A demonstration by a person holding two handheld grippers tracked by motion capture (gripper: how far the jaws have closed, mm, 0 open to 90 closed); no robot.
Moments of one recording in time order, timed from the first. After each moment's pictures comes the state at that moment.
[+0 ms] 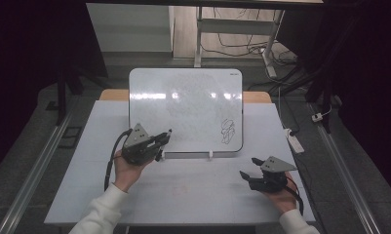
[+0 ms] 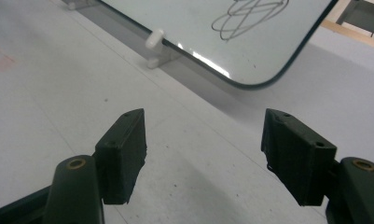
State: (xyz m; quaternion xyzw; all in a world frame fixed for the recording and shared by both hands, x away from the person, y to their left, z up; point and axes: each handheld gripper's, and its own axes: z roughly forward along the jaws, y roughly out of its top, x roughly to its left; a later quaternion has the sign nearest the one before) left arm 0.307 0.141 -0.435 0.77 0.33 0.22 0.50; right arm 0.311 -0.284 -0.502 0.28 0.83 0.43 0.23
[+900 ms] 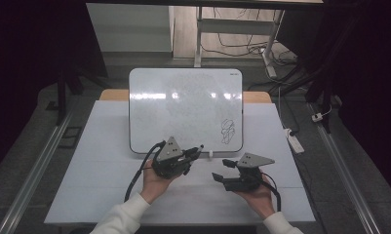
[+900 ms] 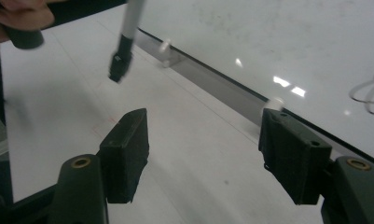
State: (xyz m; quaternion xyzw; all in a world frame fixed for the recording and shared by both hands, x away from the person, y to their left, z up) left arm 0.292 0.063 -0.447 0.79 0.27 0.16 0.52; right arm 0.302 -0.208 -0.484 0.27 0.82 0.49 0.11
